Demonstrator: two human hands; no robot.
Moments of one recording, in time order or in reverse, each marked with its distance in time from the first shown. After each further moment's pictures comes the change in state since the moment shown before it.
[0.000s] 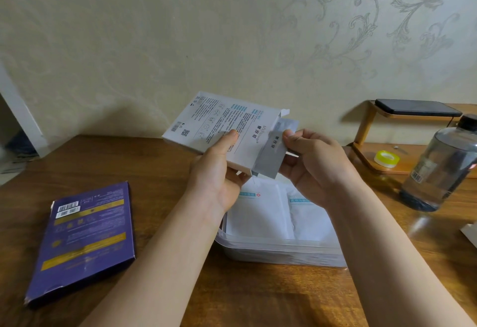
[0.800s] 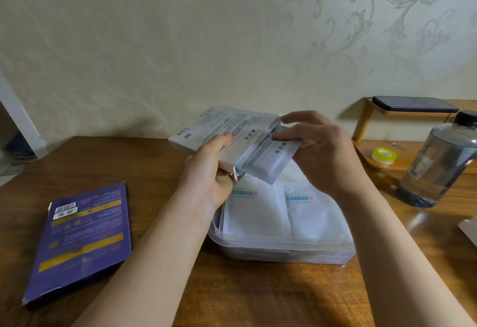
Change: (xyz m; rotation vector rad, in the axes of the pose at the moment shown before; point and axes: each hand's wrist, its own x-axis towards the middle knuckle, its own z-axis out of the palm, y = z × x) left_hand -0.004 0.010 0.000 -0.012 0.039 -0.053; right_hand 0.005 -0.004 -0.032 -1.099 -0.033 -0.810
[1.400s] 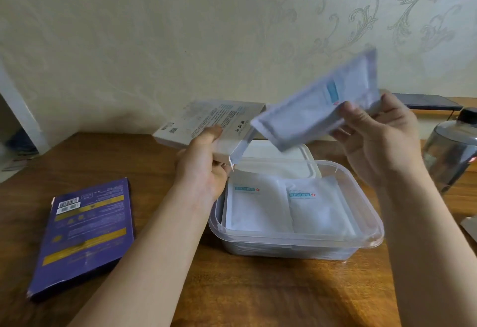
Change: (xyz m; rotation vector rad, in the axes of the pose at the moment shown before) left_hand -0.005 0.009 -0.001 -0.034 0.111 0.103; right_hand 0.004 0.004 -0.042 0.946 0.272 0.305
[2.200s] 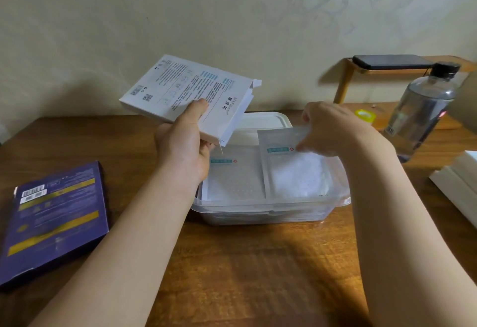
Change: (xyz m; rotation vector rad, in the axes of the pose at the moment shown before) left_hand -0.016 -0.022 0.006 0.126 0.061 0.114; right_hand -0.011 0.001 -0.002 -1.771 -0.312 0.401
